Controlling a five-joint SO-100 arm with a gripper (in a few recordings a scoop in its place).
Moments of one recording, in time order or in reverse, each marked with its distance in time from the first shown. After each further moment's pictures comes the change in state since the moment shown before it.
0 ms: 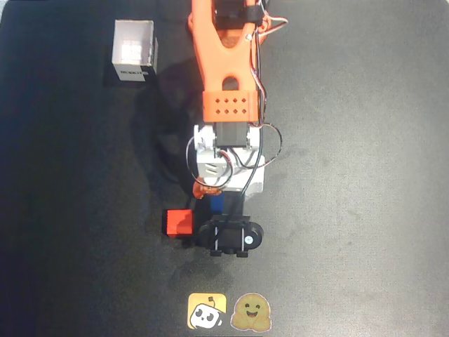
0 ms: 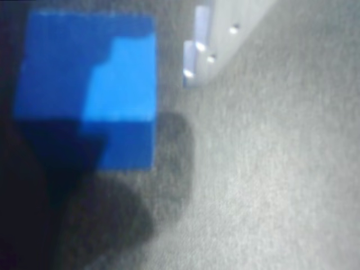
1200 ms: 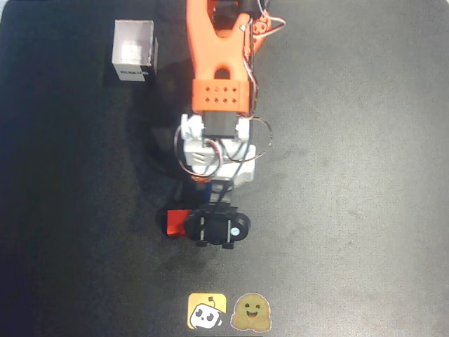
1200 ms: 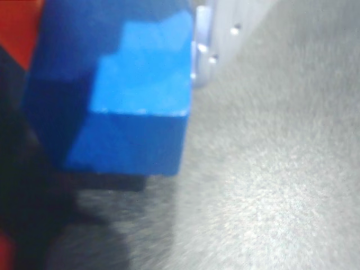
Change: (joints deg) arm 3.6 4.6 -3.8 12.2 -1.7
